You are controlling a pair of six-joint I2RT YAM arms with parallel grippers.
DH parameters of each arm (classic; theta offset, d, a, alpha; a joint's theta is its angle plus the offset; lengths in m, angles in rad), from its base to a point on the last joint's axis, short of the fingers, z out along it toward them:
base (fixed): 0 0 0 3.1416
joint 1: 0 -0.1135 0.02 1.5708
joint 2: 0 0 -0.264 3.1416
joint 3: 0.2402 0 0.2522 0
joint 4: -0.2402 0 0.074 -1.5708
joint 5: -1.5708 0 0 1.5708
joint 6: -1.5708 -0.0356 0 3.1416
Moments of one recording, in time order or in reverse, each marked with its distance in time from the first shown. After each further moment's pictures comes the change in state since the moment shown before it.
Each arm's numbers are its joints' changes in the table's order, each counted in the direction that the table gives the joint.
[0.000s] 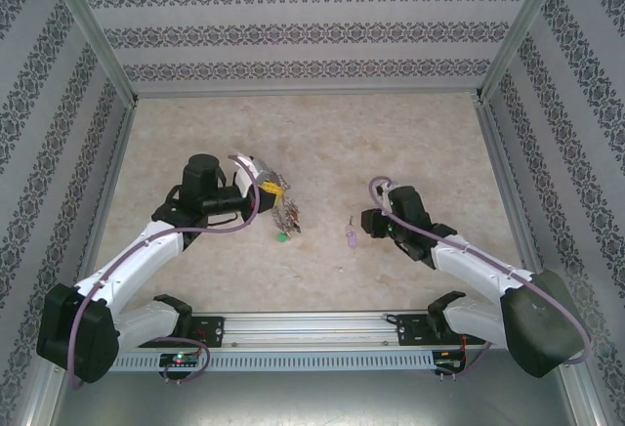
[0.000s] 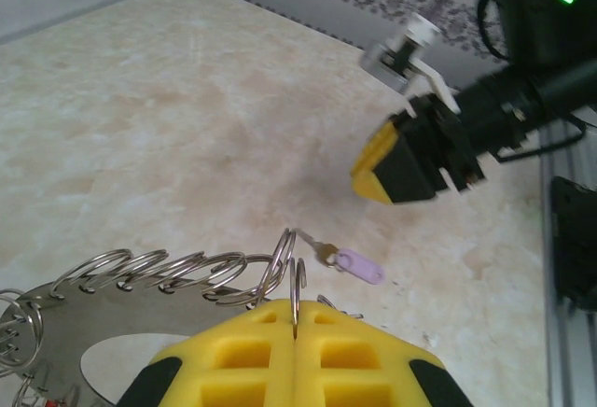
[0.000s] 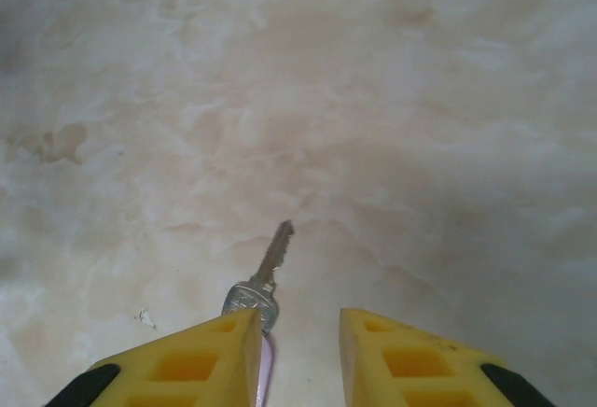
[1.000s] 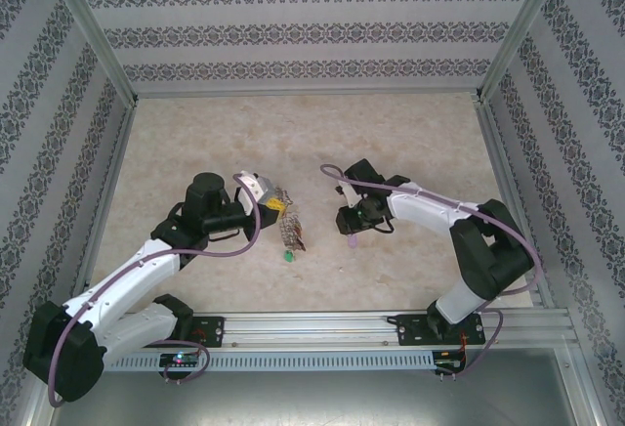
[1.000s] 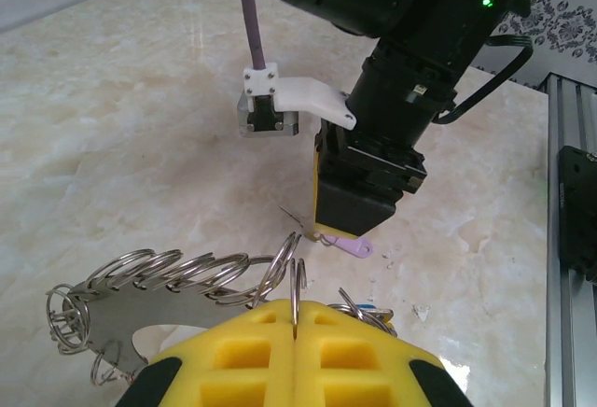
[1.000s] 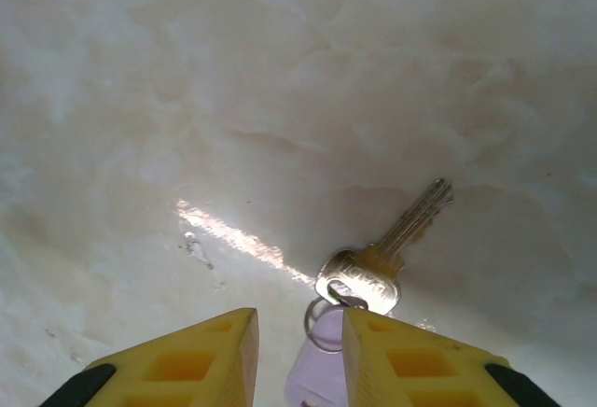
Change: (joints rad) left arm 0.103 -0.126 -0.095 -0.010 0.144 0.000; right arm -0.115 0.475 0.461 -0.460 0.090 0.183
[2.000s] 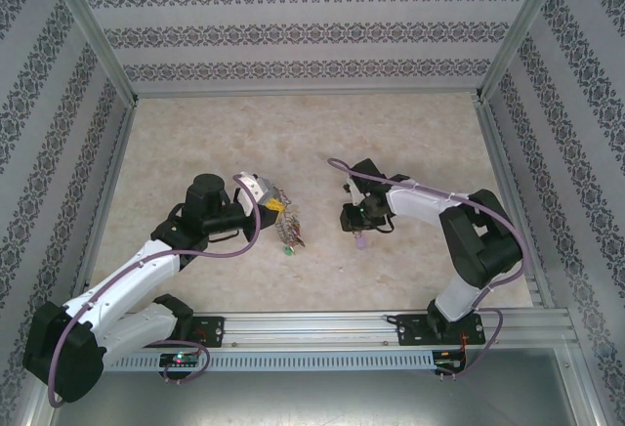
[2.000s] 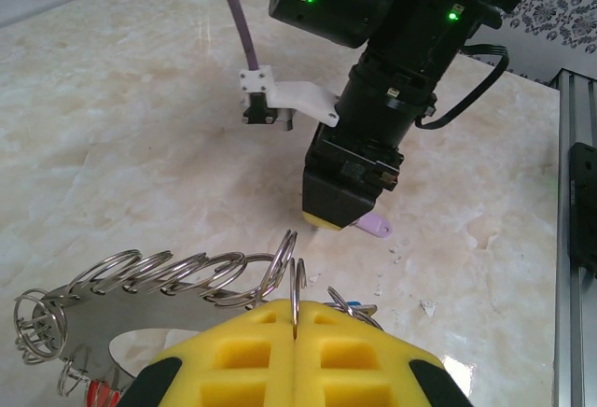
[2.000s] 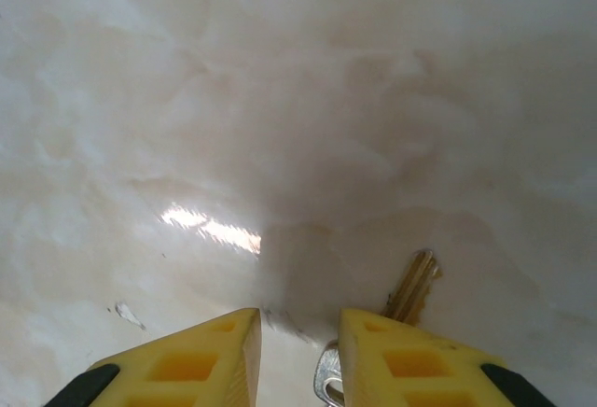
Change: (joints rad) left arm 0.000 -0.001 -0.007 -0.003 0.018 0.000; right arm 0.052 0.058 -0.023 0.056 0.007 -0.116
